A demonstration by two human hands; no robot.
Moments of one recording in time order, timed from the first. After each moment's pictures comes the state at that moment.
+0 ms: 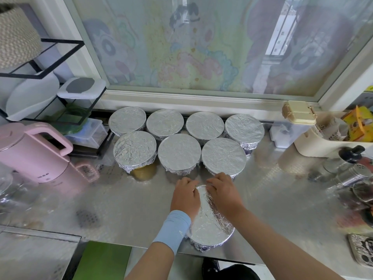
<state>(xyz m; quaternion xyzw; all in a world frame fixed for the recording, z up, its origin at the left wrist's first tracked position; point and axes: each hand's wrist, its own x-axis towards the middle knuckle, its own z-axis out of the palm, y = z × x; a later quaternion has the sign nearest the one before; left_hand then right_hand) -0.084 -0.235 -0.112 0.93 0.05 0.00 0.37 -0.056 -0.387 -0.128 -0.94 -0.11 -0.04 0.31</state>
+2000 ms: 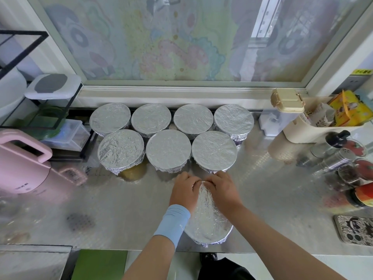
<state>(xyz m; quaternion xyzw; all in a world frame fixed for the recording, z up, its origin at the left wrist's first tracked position) -0.068 -0.249 -0.114 0.93 -0.01 0.00 0.38 -0.061 -0.396 -0.121 -0.94 -0.03 0.01 0.35</state>
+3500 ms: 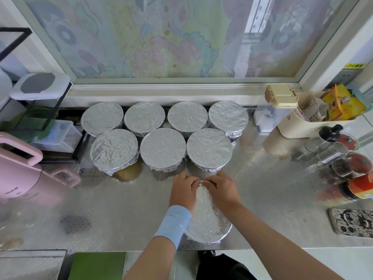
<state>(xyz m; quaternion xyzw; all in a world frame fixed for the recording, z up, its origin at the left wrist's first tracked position) -0.069 -0.261 -0.115 0.92 0.01 -0.02 0.39 -0.064 -0.406 -0.126 -0.92 0.03 0.02 0.39</state>
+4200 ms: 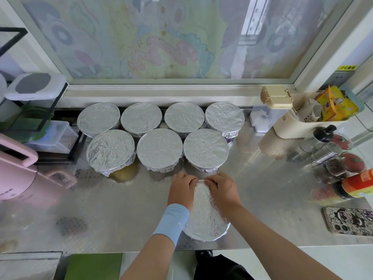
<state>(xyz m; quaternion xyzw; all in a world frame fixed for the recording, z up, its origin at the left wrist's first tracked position) -0.064 -0.265 -0.119 0.92 0.02 -0.03 0.40 -0.068 -0.412 -0.119 -0.91 0.06 0.02 0.40</state>
